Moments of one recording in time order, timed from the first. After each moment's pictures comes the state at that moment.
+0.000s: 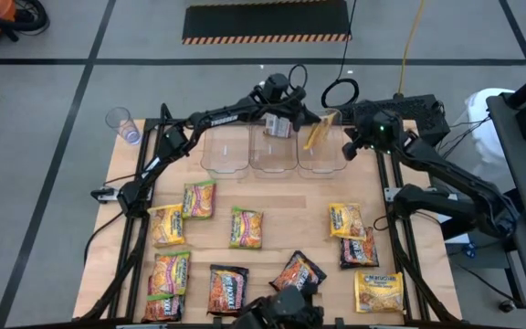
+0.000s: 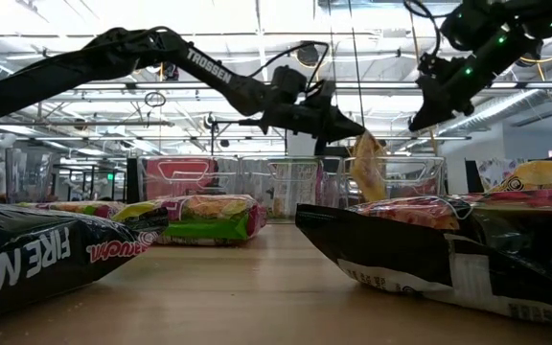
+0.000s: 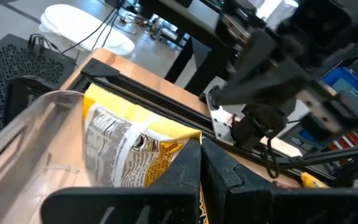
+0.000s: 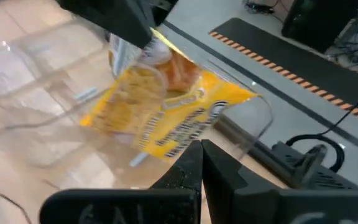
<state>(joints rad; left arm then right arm) 0.58 2.48 2.15 0.06 0.77 -0.32 -0.84 0.84 0.58 -0.31 -0.01 -0.09</state>
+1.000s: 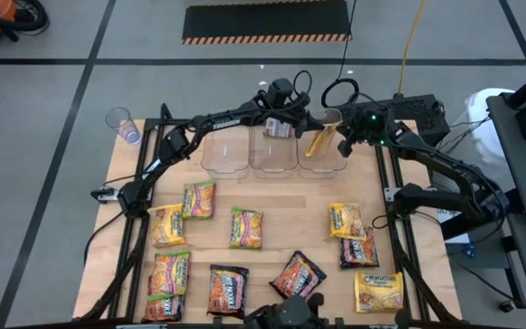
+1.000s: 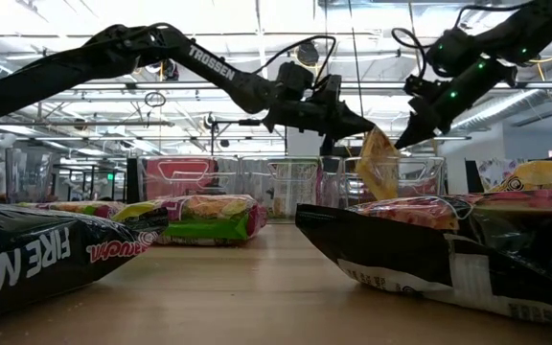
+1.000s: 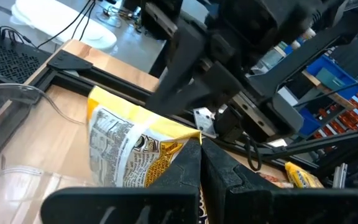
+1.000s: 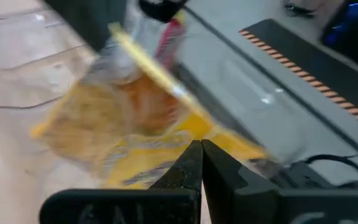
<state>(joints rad) 0.53 2.48 2.15 0.06 0.79 -0.32 -0.97 1.05 0.58 -0.14 -0.22 -0.26</state>
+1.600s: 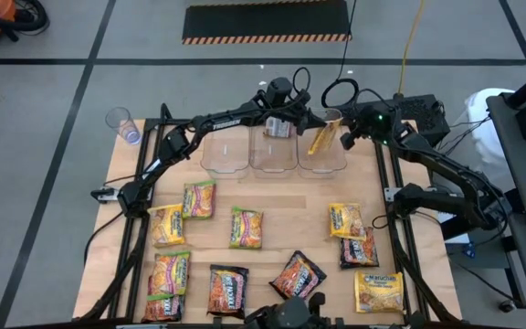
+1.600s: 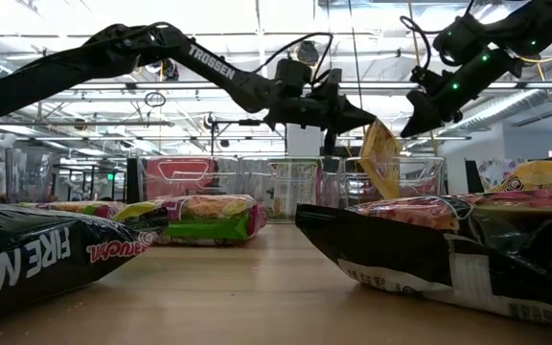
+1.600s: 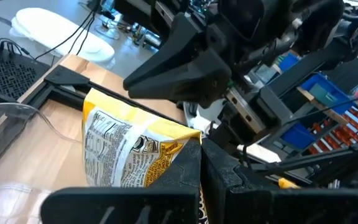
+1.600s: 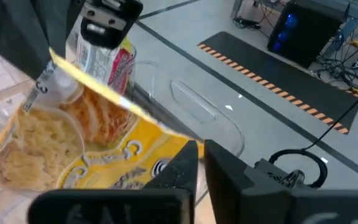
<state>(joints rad) 0.53 2.48 2.15 0.13 0.78 -0.40 -0.97 0.97 0.58 -0.12 -0.08 -0.18</state>
